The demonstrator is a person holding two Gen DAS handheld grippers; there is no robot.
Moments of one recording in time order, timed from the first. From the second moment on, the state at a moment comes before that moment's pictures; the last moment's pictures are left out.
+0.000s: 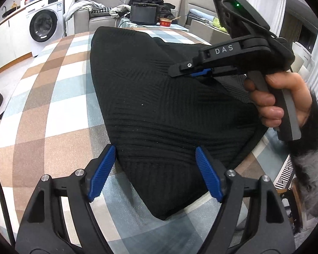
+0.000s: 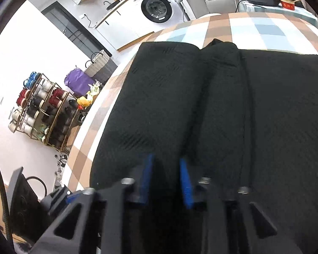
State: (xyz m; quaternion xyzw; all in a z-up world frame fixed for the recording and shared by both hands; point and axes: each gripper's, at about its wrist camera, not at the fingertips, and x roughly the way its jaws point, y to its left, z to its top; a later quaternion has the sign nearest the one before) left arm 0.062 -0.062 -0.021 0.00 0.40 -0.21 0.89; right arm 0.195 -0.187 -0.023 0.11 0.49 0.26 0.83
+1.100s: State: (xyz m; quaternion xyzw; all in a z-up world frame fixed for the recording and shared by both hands) left arm 0.064 -0.041 0.002 -0.03 0.37 -0.17 0.91; right arm 0.138 -0.204 -0.002 0.05 0.43 0.19 0.88
